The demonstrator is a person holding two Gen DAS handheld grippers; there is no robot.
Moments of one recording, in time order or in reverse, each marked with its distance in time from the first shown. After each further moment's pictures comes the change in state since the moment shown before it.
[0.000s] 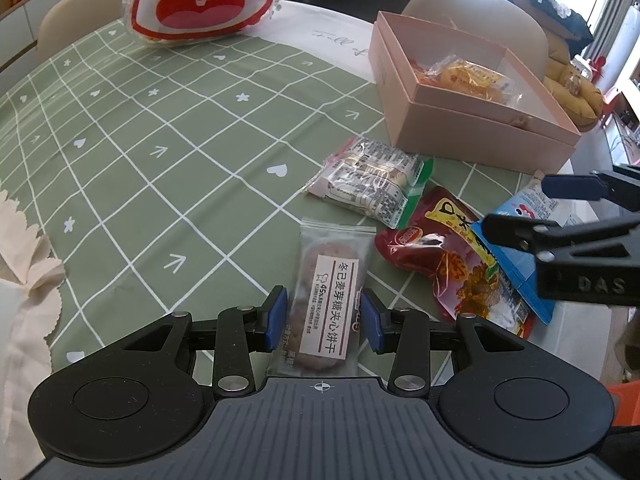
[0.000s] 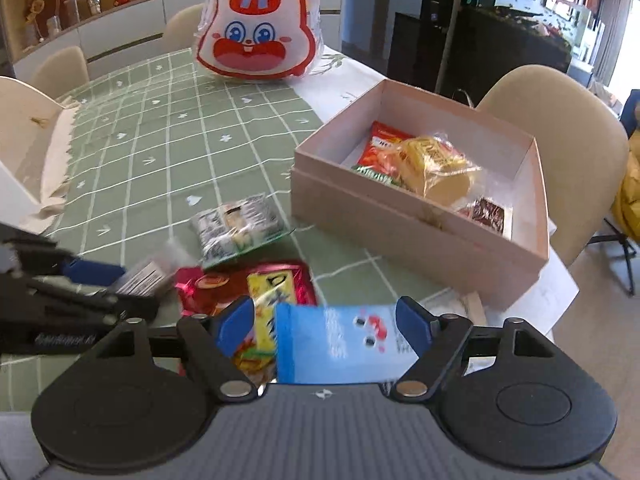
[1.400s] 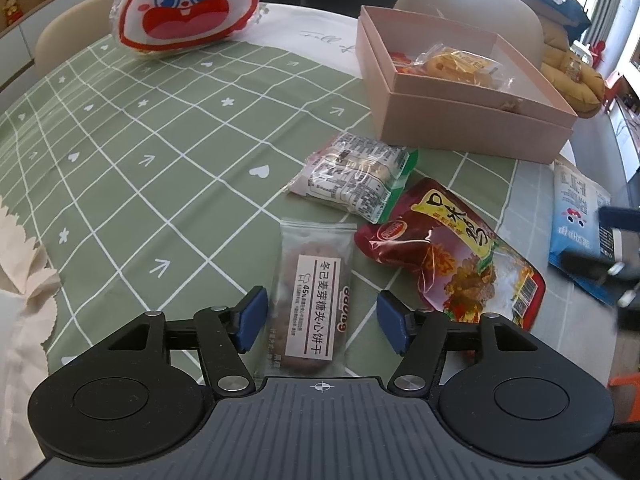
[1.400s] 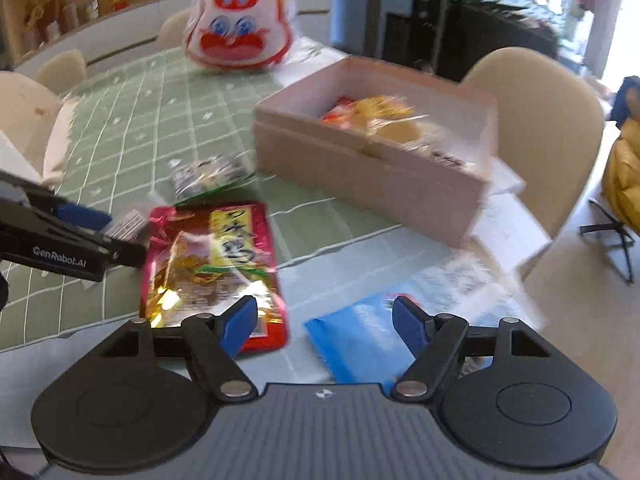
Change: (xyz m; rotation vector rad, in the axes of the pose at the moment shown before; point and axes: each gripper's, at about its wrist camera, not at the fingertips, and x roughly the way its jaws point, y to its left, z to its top) left arm 0.004 -0.020 -0.003 0.055 -0.005 0.037; right arm -0.033 -0.041 -0.052 0.045 -0.025 -0.007
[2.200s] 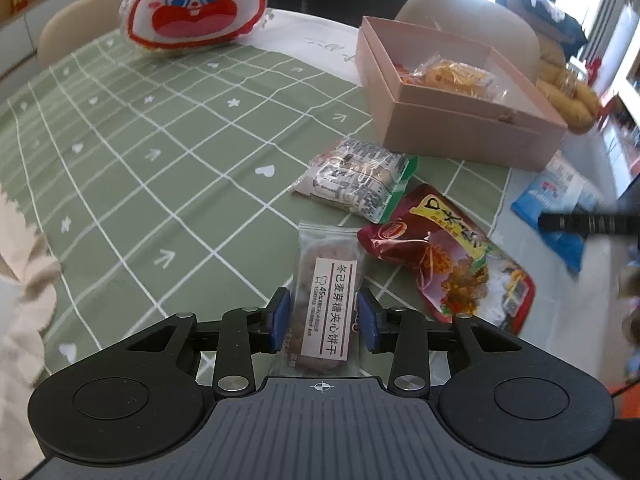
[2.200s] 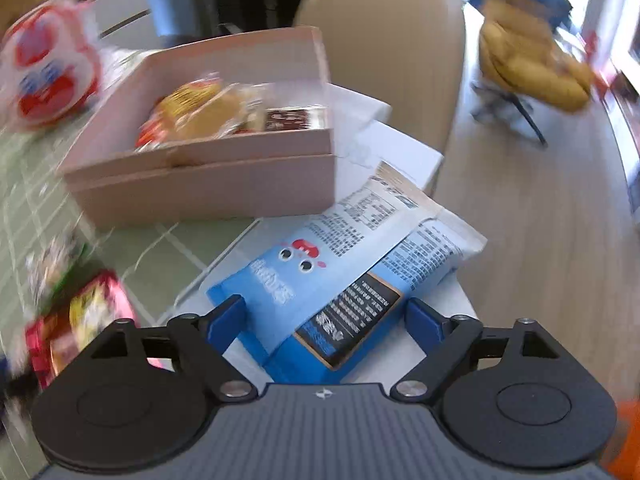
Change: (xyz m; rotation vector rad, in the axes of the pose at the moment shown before) left arm -0.011 0.013 -0.007 -0.052 -0.027 -0.057; right arm 0.039 -0.044 0.011 0.387 0.117 -0.253
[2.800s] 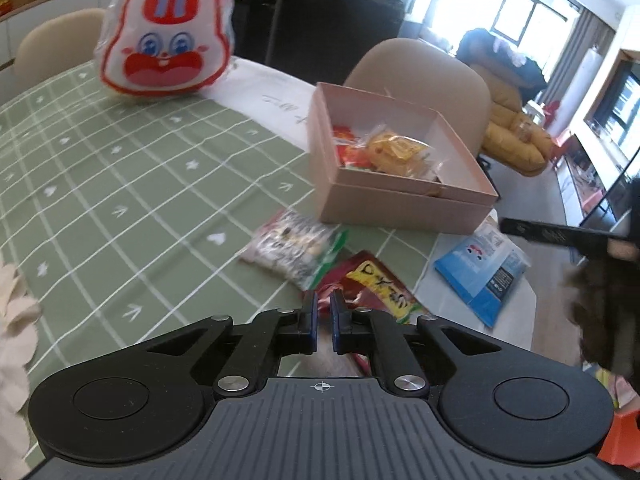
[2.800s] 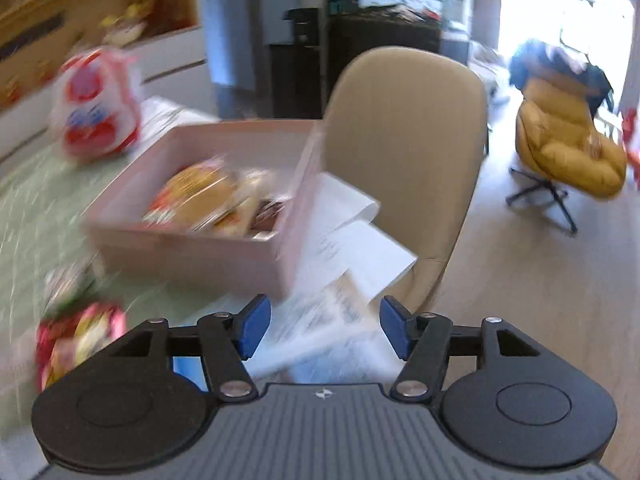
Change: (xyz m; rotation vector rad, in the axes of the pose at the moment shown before) left arm -0.035 -0.014 0.028 -0.010 -0.109 -0.144; right arm -0.012 -0.062 0.033 -0.068 -0.199 0.119
